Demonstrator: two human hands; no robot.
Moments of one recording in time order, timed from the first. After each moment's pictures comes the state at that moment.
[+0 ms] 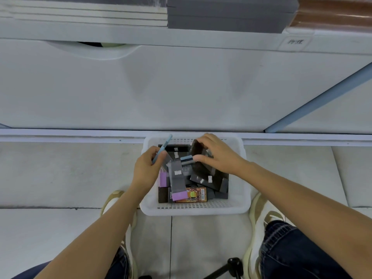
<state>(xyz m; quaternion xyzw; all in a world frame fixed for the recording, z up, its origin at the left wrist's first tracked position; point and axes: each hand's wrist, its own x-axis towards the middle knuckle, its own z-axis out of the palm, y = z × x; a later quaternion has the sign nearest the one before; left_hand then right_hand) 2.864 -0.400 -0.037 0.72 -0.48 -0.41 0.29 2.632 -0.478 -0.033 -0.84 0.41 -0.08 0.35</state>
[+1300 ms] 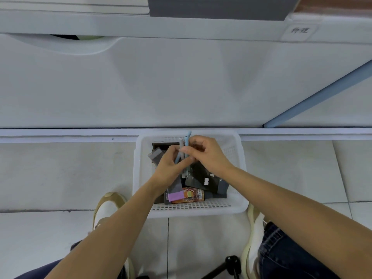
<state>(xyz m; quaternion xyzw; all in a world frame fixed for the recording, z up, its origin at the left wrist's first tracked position) 2.809 -0.414 -0.034 0.58 -0.39 -0.64 0.33 2.660 -0.462 -0.025 -0.60 0.48 -0.24 0.59</state>
